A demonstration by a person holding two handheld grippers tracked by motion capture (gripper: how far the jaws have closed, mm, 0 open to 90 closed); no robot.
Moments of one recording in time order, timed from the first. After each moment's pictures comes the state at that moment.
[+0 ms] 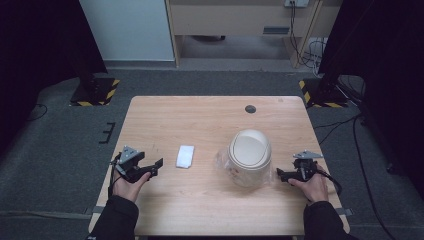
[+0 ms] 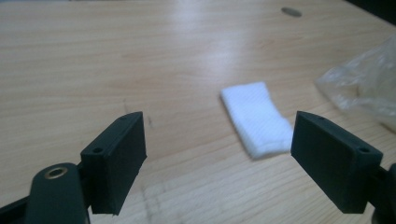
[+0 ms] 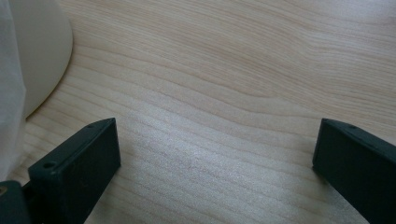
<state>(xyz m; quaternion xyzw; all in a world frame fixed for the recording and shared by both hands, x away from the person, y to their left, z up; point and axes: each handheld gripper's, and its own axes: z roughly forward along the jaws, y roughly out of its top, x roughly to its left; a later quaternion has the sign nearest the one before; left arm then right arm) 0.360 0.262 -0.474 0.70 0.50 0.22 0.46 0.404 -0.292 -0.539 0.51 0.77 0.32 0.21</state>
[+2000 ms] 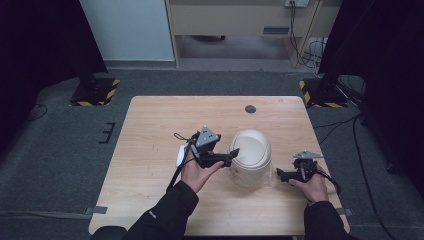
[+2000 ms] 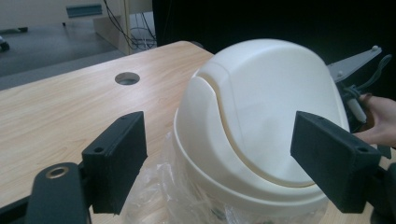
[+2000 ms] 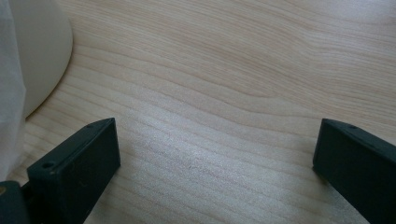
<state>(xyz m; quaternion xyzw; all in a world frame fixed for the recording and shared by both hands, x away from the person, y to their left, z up) 0.388 0.059 -0.412 0.76 0.34 0.15 0.53 0.404 -0.292 -0.539 0.51 0.77 0.32 0.21</state>
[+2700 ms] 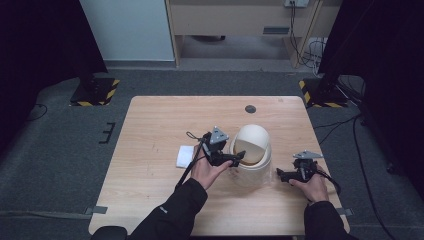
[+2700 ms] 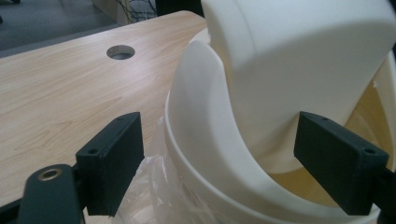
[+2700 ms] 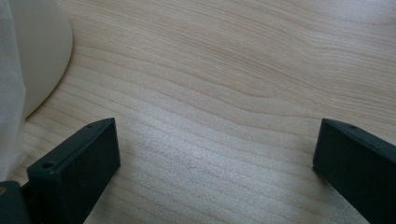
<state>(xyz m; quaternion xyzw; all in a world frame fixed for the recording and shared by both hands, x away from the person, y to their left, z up) 0.404 0.037 -0.431 0.79 0.36 0.13 0.48 0.404 -0.292 -0.540 0.51 0.77 0.32 0.21</state>
